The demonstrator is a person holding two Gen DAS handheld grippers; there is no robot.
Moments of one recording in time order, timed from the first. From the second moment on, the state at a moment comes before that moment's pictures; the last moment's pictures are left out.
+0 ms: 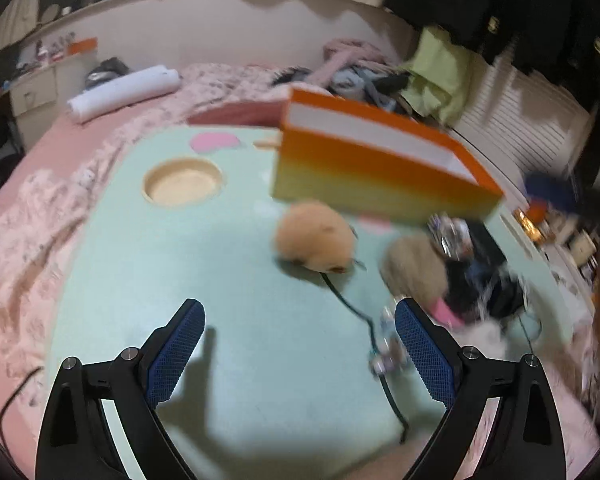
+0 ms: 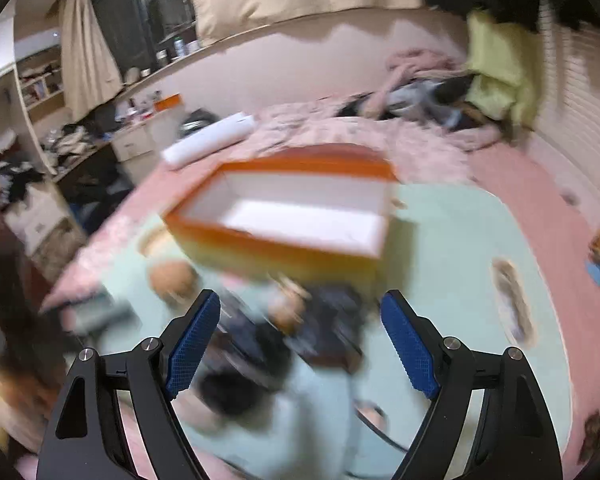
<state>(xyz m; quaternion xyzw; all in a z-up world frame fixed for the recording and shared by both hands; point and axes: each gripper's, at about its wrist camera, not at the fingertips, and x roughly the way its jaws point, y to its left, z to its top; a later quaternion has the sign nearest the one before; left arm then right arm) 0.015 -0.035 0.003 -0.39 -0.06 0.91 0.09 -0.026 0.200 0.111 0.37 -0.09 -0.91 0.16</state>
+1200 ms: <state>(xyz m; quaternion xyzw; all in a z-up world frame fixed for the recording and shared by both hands) 0.015 -0.019 -0.012 -0.40 0.04 0.91 0.07 -0.187 0.134 0.117 0.59 -0.06 -0.79 0.15</state>
